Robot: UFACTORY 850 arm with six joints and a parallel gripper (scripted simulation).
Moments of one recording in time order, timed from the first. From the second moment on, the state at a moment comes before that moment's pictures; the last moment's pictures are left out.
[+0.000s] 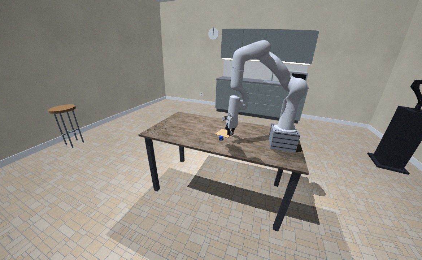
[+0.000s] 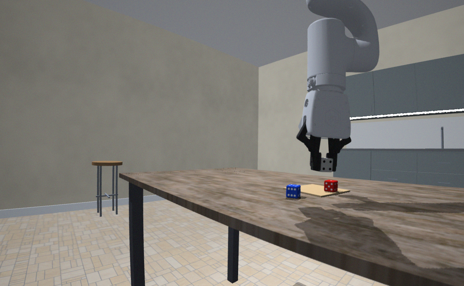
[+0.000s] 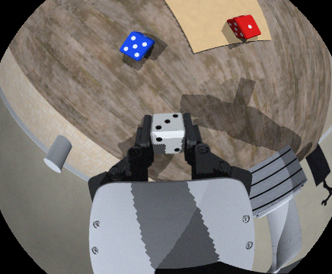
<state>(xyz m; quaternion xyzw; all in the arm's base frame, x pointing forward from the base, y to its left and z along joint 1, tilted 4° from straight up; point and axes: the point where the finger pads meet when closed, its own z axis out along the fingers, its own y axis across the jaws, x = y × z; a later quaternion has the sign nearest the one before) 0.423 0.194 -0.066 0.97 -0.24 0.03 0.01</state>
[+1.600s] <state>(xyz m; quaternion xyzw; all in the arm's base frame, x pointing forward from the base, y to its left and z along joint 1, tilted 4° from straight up) 0.467 0.146 -0.033 0.99 -0.13 0.05 0.02</state>
